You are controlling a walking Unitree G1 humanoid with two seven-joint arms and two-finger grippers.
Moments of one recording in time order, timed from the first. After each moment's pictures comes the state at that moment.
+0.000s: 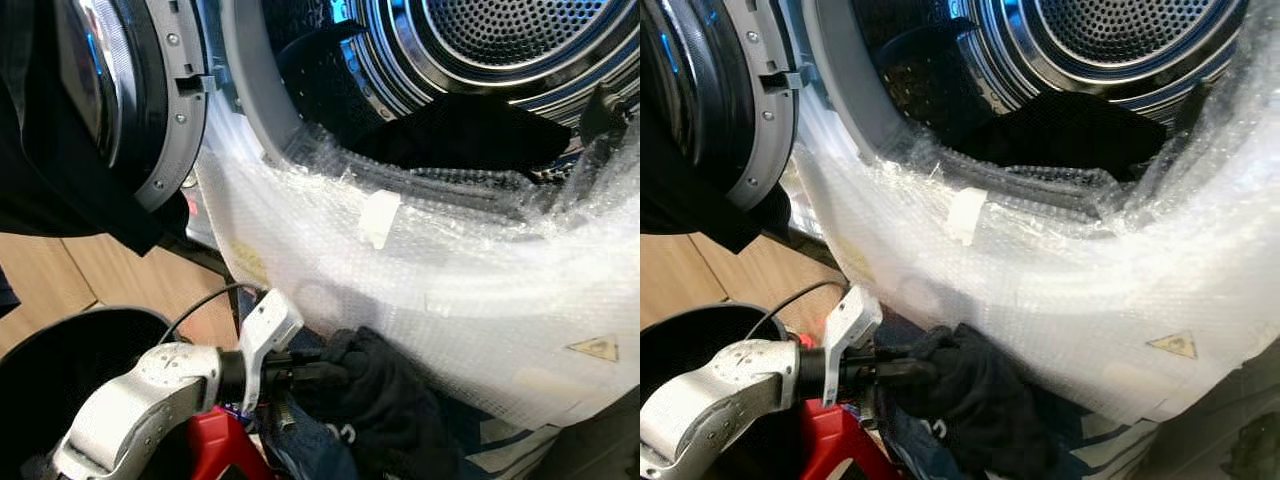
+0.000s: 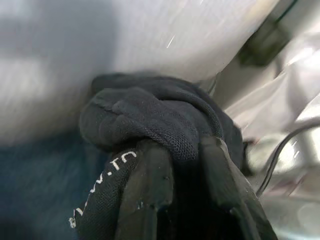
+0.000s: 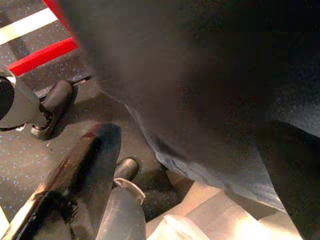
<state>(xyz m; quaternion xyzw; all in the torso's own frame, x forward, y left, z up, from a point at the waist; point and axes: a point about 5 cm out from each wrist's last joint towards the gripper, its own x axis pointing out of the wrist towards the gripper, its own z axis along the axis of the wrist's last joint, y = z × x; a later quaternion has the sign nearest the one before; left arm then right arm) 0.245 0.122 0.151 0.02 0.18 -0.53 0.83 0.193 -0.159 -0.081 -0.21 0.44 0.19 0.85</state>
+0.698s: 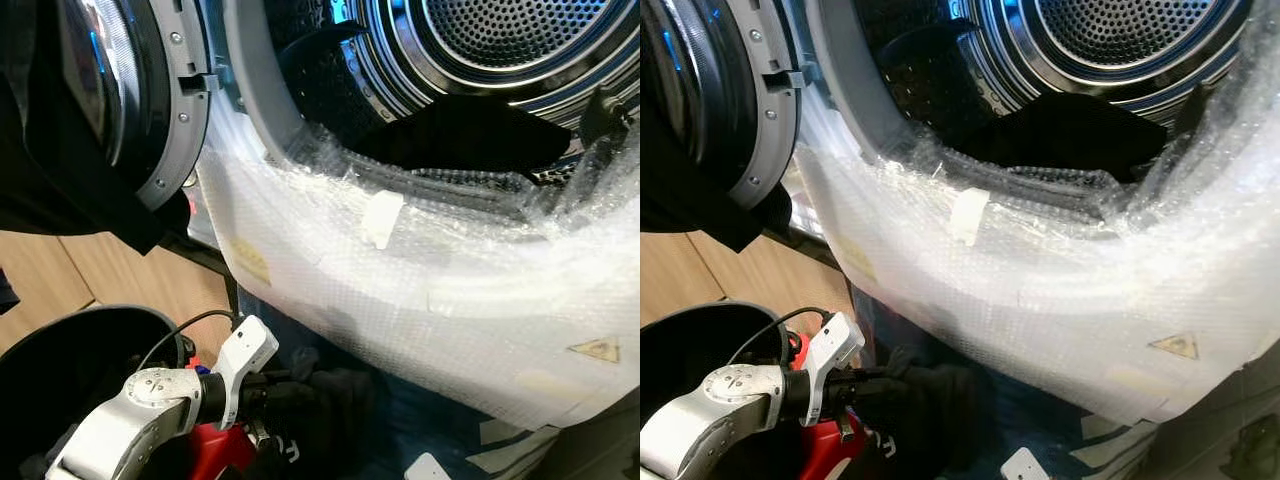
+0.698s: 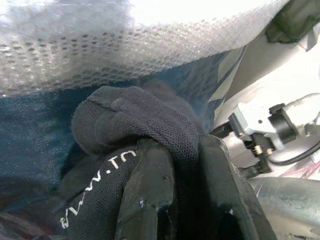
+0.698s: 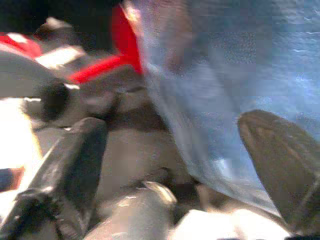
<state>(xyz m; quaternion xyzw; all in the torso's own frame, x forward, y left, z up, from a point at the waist) 0.249 0.131 0.130 0.05 0.20 -0.51 0.83 0.184 -0.177 -0.070 -0.07 0.41 0.34 0.84</state>
